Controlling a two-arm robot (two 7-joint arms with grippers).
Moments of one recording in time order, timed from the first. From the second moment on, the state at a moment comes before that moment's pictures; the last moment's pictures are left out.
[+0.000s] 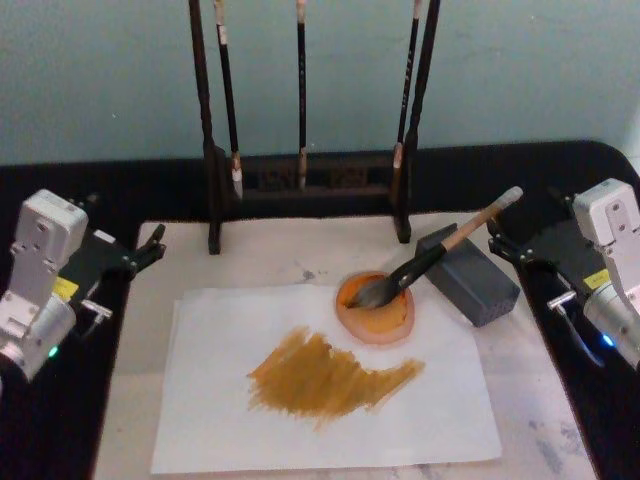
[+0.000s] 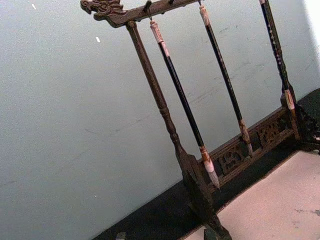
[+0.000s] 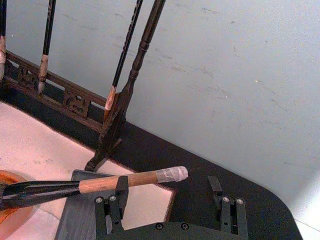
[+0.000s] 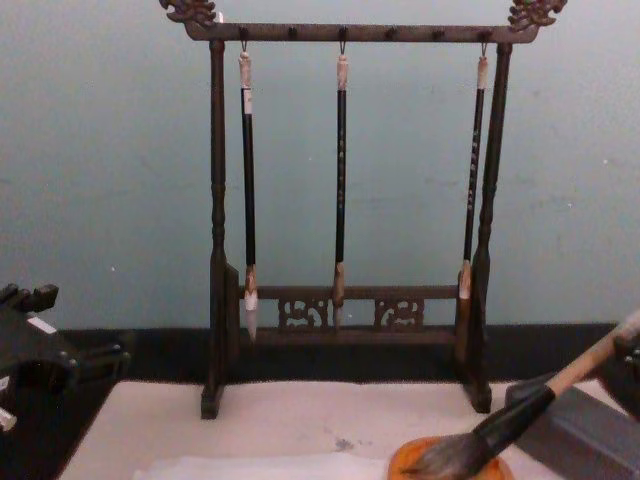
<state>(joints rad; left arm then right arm) -0.20 0.60 0.45 -1.41 -0.25 -0.12 0.03 0.20 0.60 -0.45 -1.41 0.25 -0.12 -0.03</state>
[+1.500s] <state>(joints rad) -0.20 0.60 0.45 -1.41 -0.25 -0.12 0.03 0.17 0.63 -0.41 -1.50 0.30 -0.10 0.02</state>
